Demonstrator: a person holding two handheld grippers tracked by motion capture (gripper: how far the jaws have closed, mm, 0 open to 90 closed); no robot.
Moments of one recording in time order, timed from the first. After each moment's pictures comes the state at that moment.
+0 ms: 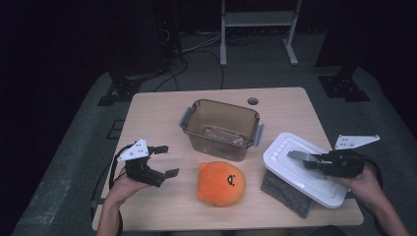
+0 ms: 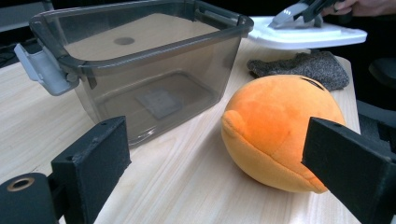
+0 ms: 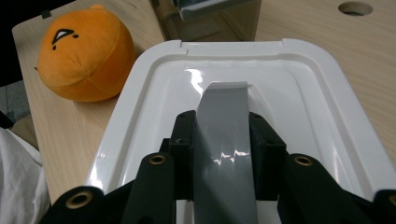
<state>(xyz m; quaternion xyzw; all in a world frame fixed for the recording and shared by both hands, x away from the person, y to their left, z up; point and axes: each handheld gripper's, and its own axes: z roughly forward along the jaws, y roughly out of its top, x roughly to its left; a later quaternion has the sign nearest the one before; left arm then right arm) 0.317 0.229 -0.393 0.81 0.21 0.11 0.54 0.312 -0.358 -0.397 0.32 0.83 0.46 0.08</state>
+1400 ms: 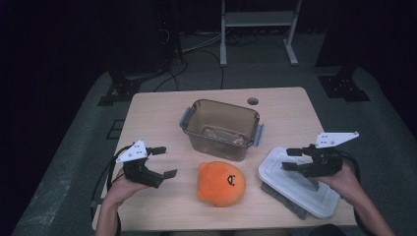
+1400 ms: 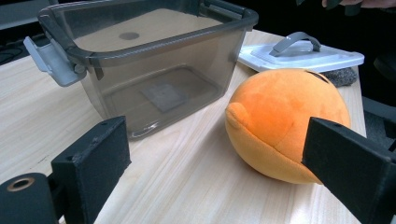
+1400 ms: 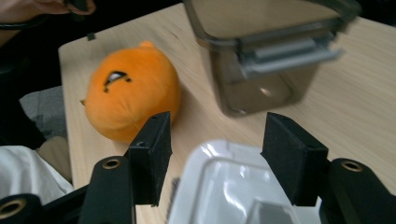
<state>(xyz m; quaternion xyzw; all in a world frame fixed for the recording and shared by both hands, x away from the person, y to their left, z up) 0.315 0.235 -0.395 0.81 0.22 0.12 0.53 0.313 -0.298 -0.376 0.26 0.82 0.50 0.07</state>
